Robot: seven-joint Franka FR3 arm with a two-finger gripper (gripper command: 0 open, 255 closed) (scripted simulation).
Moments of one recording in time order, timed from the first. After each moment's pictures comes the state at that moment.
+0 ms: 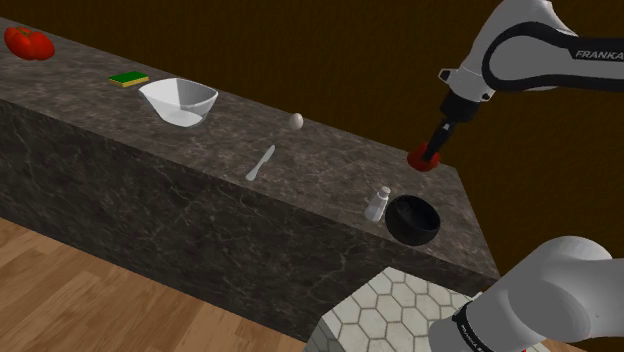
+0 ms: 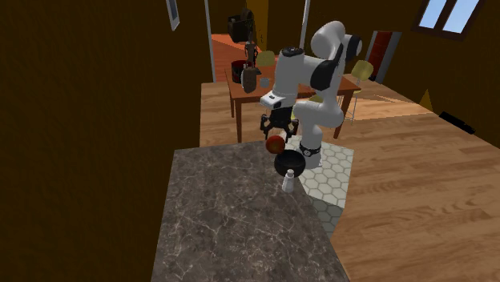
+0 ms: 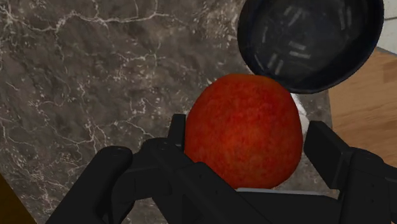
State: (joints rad) arm -0.08 -0.70 -0.12 -2.49 -0.13 1.84 -0.44
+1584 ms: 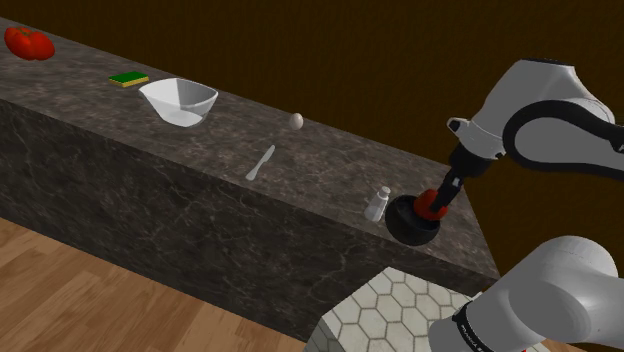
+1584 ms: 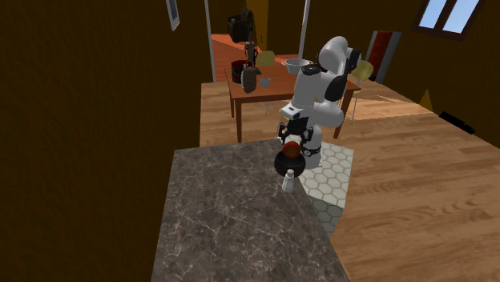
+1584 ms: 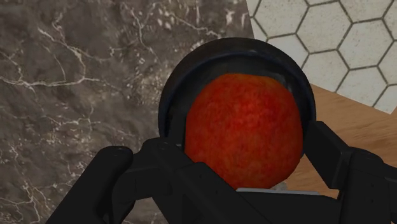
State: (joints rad) arm -0.08 -1.08 -0.05 -2.88 -0.10 1.85 -0.38
